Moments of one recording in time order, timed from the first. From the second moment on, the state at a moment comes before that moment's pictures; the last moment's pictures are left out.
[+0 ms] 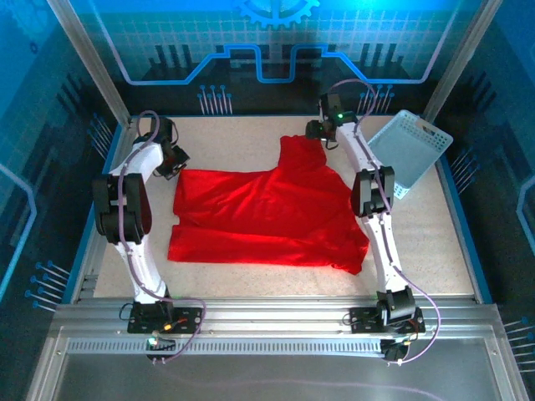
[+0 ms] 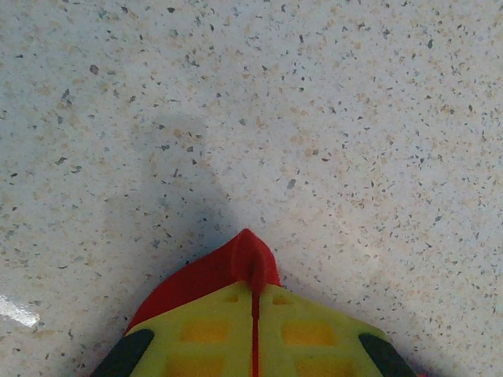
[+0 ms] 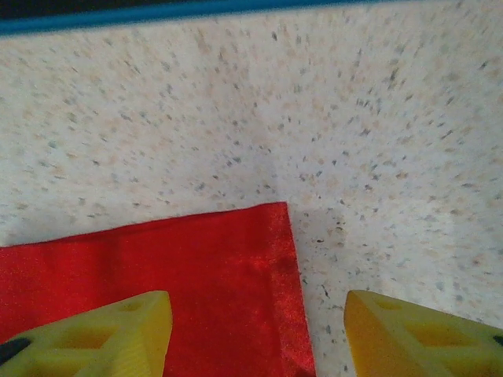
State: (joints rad) left arm 0.11 2.00 1.53 -0.66 0.02 -0.71; right arm 0.19 2.75 2.65 -0.83 -0.02 0.24
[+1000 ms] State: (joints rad) left arm 0.11 1.95 1.46 -0.61 0.07 -0.72; right arm 0.12 2.87 2.76 -0.79 -0.18 0.40
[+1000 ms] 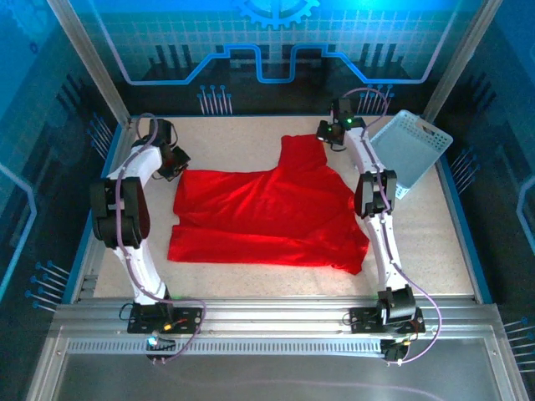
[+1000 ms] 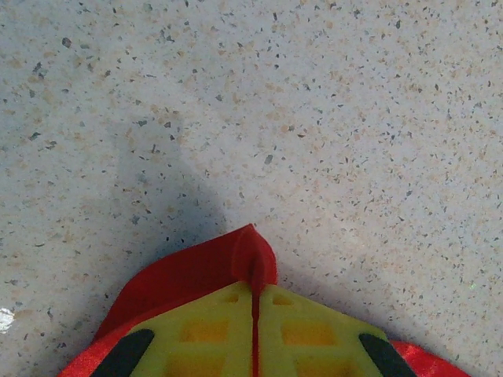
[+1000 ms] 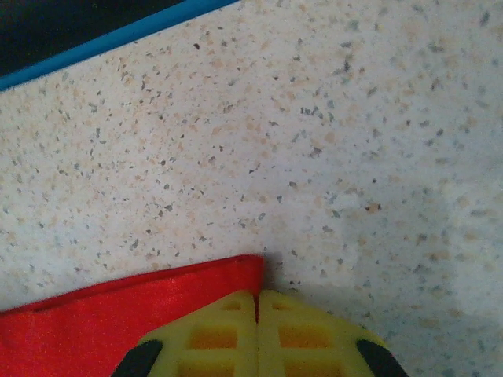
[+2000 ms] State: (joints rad) left arm 0.21 1.92 1.51 -0.63 0.17 -0.74; right arm 0.06 2.40 2.57 -0.83 -0.34 0.28
